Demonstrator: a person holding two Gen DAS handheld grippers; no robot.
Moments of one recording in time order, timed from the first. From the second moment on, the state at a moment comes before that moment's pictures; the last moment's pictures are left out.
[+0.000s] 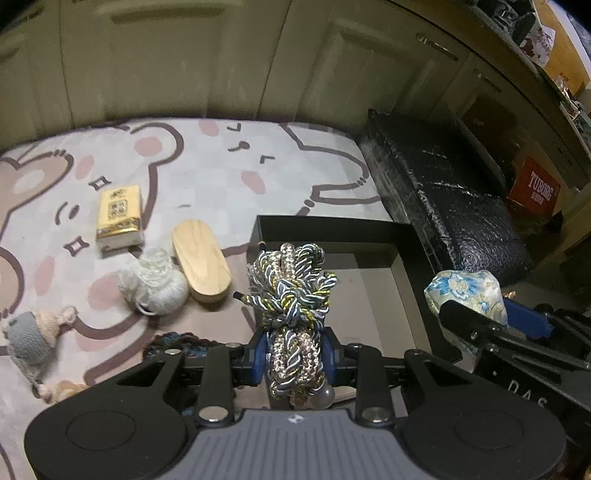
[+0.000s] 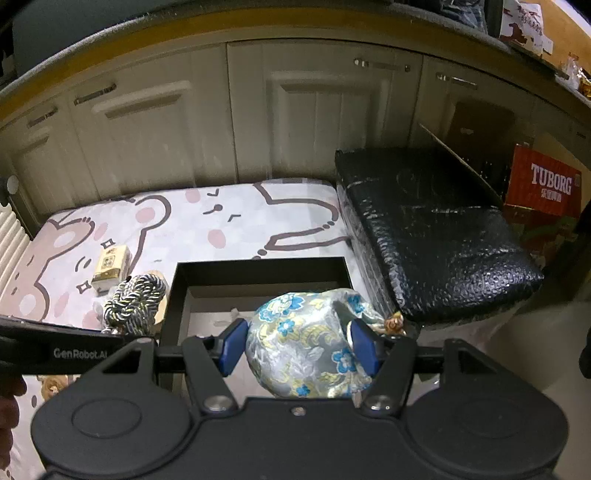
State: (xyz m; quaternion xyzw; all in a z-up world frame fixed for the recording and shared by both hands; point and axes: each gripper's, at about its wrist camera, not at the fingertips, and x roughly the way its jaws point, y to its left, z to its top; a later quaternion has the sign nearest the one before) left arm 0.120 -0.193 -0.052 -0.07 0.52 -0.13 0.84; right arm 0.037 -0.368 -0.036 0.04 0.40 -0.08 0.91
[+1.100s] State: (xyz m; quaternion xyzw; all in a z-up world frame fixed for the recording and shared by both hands) left arm 0.130 -0.207 -0.077 -0.09 0.55 -0.16 0.82; right arm 0.060 -0.380 -0.070 0.10 0.44 -0.08 0.89
